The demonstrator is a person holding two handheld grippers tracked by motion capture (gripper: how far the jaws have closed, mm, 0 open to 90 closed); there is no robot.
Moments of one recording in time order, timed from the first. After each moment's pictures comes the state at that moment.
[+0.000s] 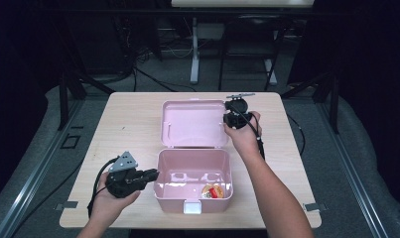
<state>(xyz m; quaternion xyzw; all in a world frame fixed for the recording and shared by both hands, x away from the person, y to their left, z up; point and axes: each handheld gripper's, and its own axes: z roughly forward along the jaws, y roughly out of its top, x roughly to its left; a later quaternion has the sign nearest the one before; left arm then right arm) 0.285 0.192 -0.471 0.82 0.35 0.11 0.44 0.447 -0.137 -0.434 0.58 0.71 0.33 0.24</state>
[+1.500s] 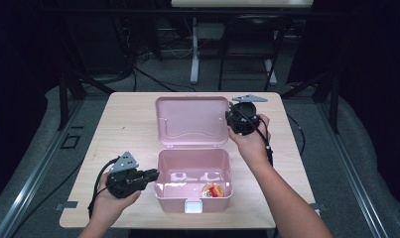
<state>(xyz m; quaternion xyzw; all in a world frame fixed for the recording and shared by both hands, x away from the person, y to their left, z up) 0.284 0.190 -0.471 0.82 0.35 0.12 0.44 0.396 -0.144 -0.398 0.53 0.70 0.40 0.27</state>
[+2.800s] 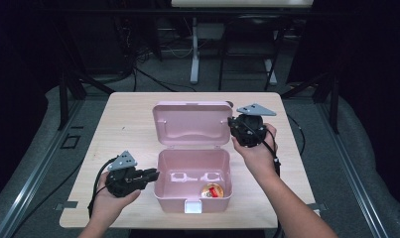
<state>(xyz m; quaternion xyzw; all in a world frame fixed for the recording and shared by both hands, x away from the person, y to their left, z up) 0.288 0.193 -0.472 0.82 0.36 0.10 0.44 0.358 -0.152 -0.396 0.49 0.70 0.43 0.29</state>
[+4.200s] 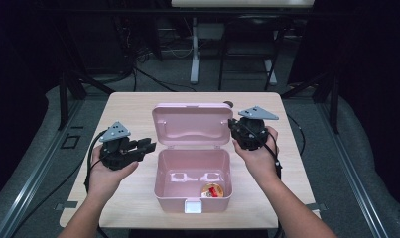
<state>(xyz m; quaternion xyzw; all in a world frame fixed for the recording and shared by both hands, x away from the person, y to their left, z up) 0.324 0.194 -0.410 0.78 0.37 0.16 0.48 0.351 -0.155 -0.398 0.48 0.70 0.44 0.29</state>
